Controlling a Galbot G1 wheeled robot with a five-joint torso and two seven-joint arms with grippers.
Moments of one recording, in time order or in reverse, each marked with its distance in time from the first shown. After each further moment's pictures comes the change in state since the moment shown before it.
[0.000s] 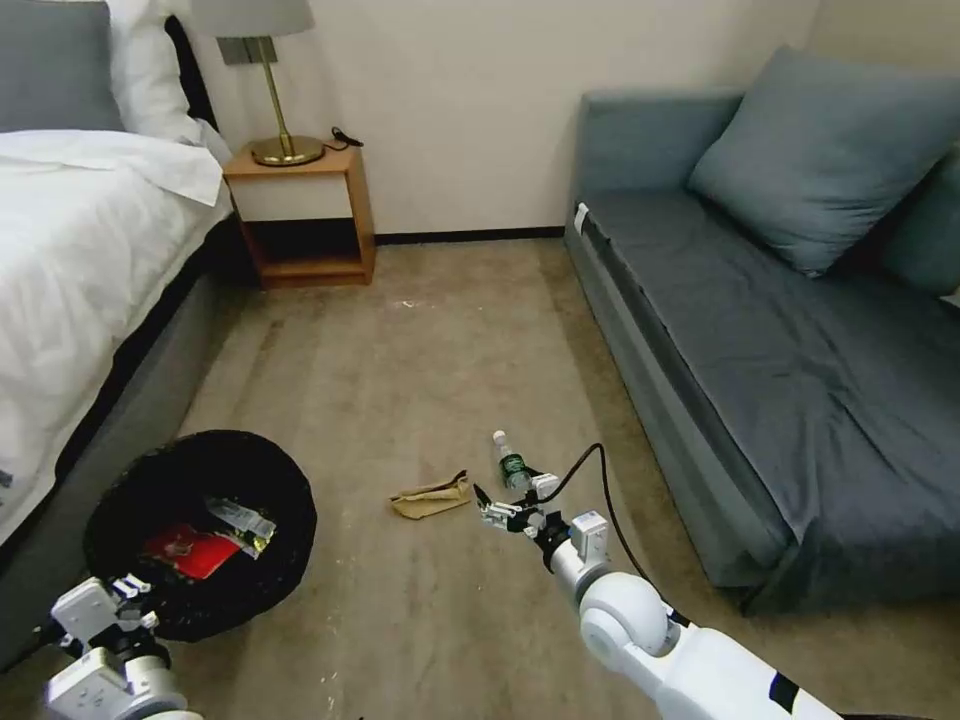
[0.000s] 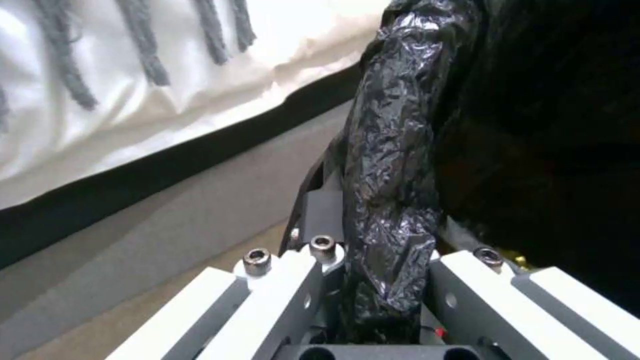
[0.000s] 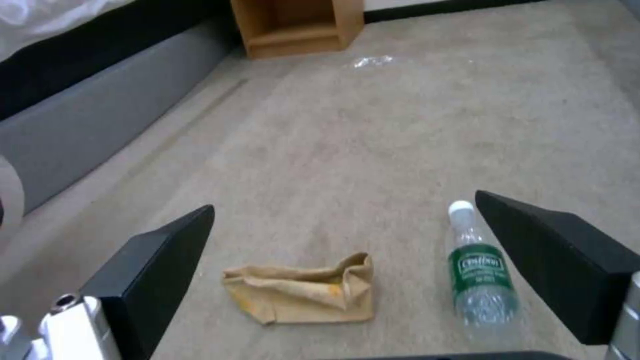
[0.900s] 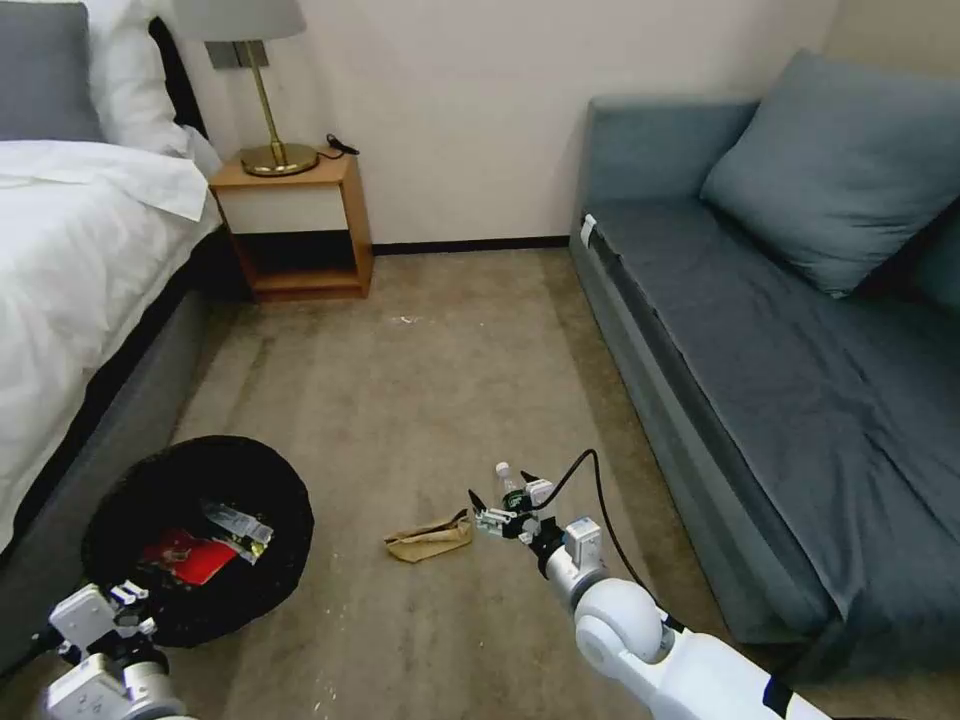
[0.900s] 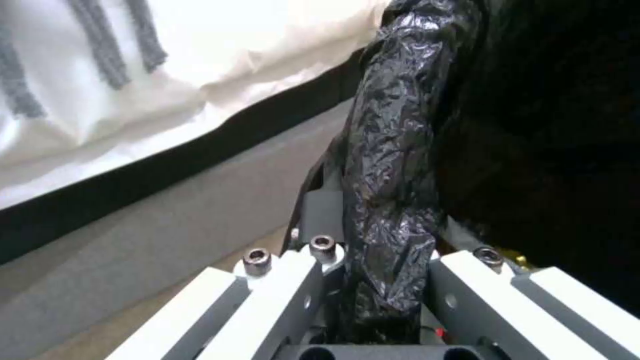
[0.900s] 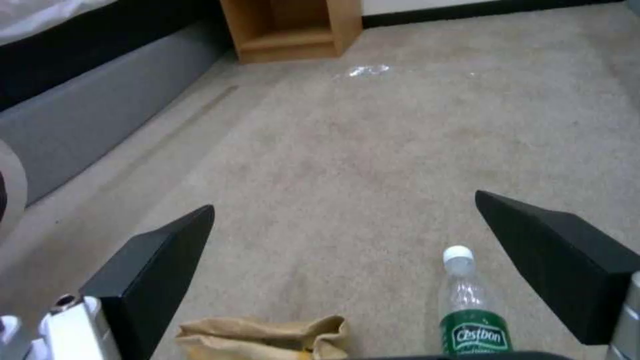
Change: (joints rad) left arm 0.014 0.002 -0.003 0.003 0.000 -0.016 -0.001; right arm -0.026 0.010 -0.006 -0.002 -0.043 0.012 -0.002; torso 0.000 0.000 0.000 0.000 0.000
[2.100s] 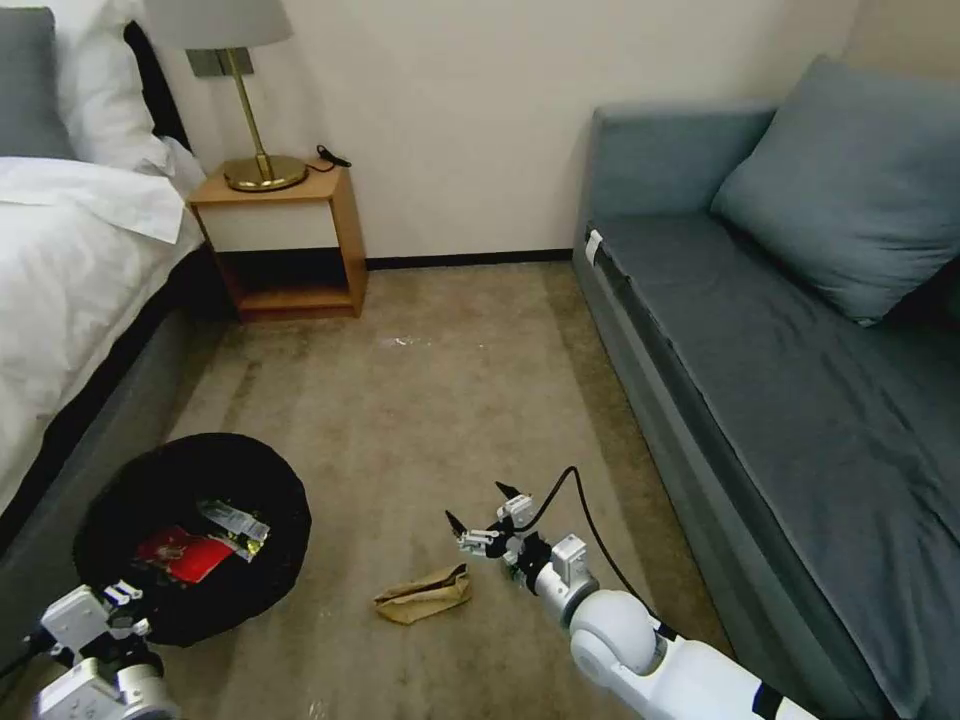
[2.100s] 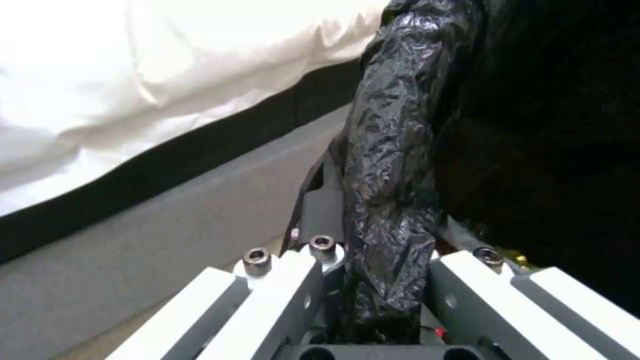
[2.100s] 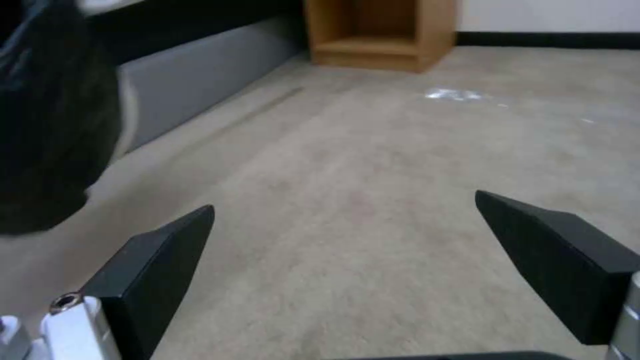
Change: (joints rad) left arm 0.003 -0.004 -0.003 -0.010 -0.003 -0.012 -0.001; right arm 0.056 0.020 -0.072 -0.112 -0.119 0.079 -0.238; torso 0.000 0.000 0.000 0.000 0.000
